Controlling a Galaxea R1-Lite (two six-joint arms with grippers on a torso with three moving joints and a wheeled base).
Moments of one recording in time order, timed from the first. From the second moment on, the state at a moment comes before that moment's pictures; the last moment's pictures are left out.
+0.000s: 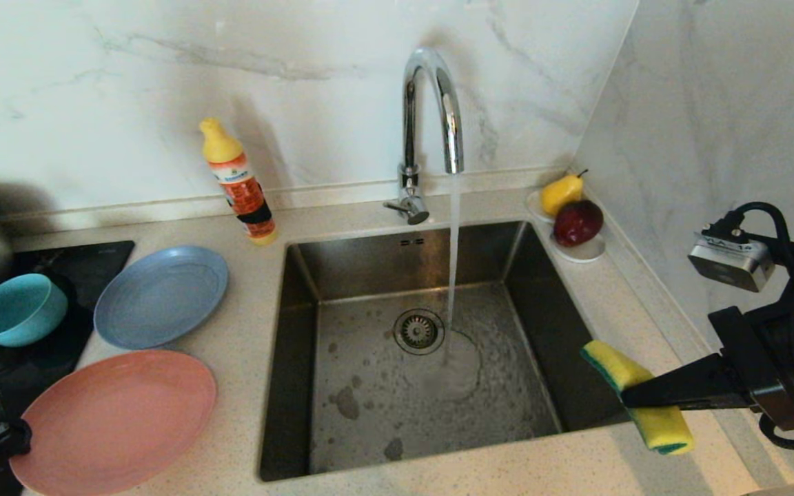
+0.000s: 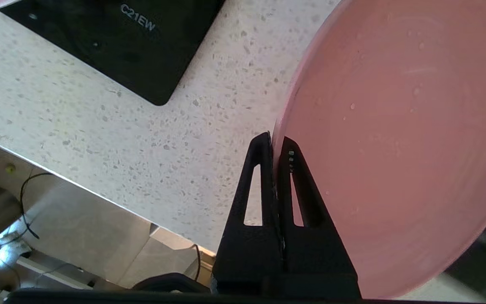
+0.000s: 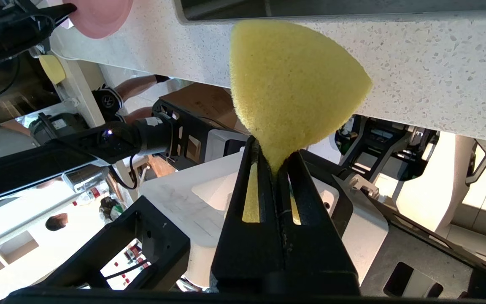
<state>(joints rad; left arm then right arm) 0.54 1.40 -0.74 0.32 -0.13 -0.23 0.40 1.37 -1.22 0.67 0.51 0.56</state>
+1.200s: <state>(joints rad) 0.66 1.53 -0.66 0.04 -0.22 -0.15 0.43 1.40 -1.22 0.66 0.51 0.56</state>
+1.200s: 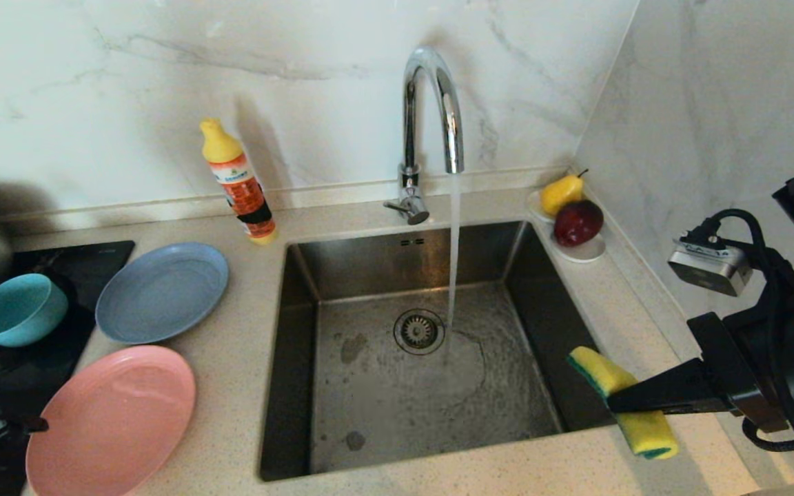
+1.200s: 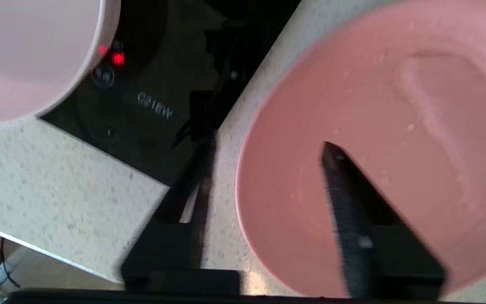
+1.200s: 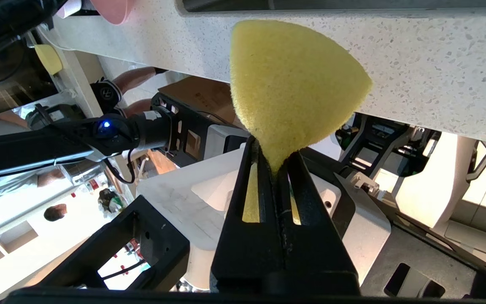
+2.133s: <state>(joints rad) 0.41 1.32 -0.92 -0.06 -0.37 -0.01 0.43 1.39 -1.22 0.66 0.50 0.56</state>
